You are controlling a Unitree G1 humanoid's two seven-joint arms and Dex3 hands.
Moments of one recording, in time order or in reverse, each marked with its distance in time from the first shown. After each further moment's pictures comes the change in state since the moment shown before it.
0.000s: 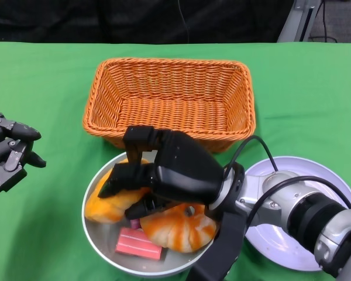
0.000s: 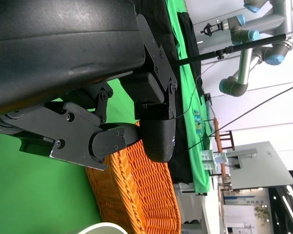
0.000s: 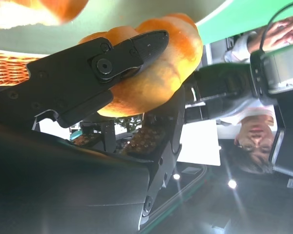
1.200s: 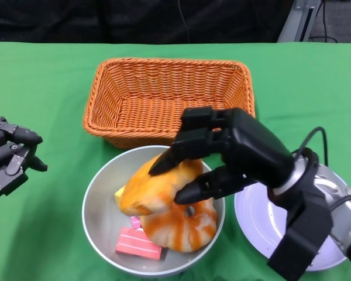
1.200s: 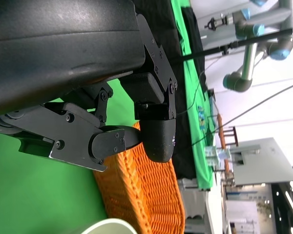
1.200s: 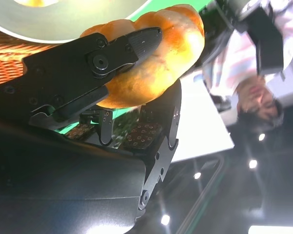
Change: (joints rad) left arm -0.014 0.007 0.003 0.060 -0.006 -0.019 -0.046; right arm 0.317 -0.176 -0.456 -0.459 0.583 -0.188 0.809
